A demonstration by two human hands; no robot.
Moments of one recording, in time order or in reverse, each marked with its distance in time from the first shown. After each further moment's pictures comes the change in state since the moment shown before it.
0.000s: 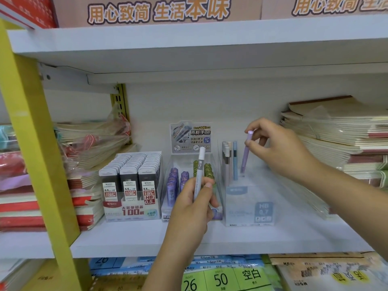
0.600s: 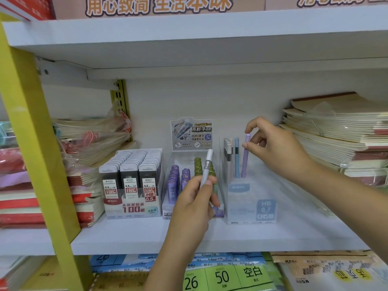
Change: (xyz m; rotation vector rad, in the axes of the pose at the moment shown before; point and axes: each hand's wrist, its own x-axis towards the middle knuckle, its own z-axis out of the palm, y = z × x) left_hand 0.001 -0.002 -0.001 0.070 -0.005 -0.002; right_hand 0.002 0.007 0.013 -0.039 -0.018 0.009
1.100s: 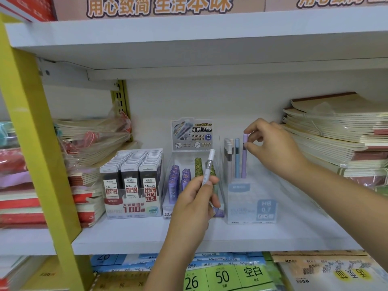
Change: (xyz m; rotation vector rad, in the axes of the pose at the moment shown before) left_hand 0.000 0.002 0.000 -0.017 0.004 -0.011; right_hand 0.007 0.005 0.012 -0.063 0.078 0.026
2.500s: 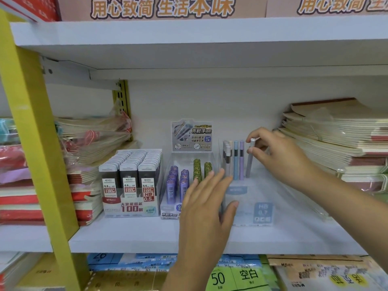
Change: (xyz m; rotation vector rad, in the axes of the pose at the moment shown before) left_hand -0.001 -0.032 0.017 0.972 0.135 0.657; right_hand -0.013 0.008 -0.014 0.017 -0.108 -0.038
